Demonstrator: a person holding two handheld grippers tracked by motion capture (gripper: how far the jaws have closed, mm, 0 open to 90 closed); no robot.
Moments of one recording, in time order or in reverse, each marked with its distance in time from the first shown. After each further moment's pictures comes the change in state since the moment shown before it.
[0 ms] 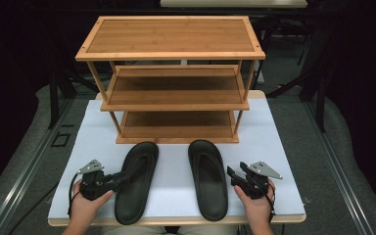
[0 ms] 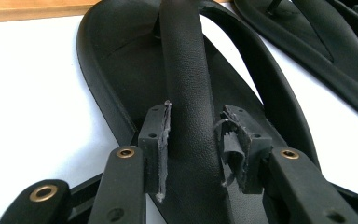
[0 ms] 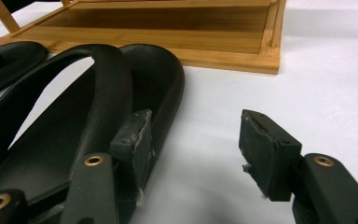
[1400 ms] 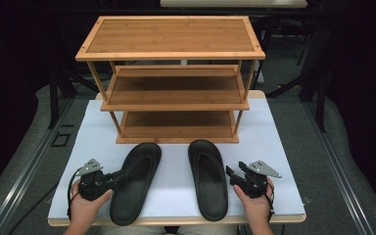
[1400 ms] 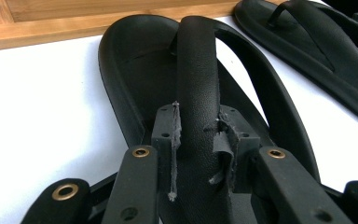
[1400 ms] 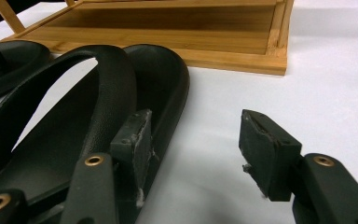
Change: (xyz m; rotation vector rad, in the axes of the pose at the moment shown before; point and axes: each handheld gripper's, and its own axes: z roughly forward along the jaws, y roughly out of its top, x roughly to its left) left arm -0.010 0.007 -0.008 -0.037 0.050 0.033; right arm 0.001 0.001 0.004 0.003 0.016 0.001
